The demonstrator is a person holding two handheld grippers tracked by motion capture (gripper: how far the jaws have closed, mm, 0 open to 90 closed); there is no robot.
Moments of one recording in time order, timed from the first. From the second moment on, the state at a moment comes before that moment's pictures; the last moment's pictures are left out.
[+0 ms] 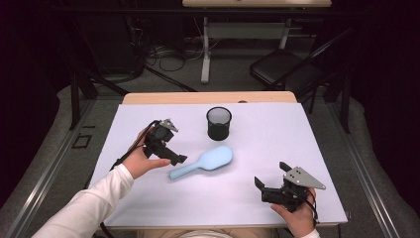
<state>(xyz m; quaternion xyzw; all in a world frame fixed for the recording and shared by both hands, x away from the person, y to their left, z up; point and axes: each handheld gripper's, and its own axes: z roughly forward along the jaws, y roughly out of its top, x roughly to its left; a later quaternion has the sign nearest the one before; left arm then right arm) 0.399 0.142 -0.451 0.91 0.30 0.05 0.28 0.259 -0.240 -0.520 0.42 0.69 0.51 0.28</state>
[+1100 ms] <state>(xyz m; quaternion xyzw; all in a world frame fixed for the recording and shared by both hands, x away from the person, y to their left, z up) 0.416 0.096 -0.489 0.95 0.25 0.01 0.17 0.257 -0.239 -0.521 0.41 0.71 0.51 0.28</state>
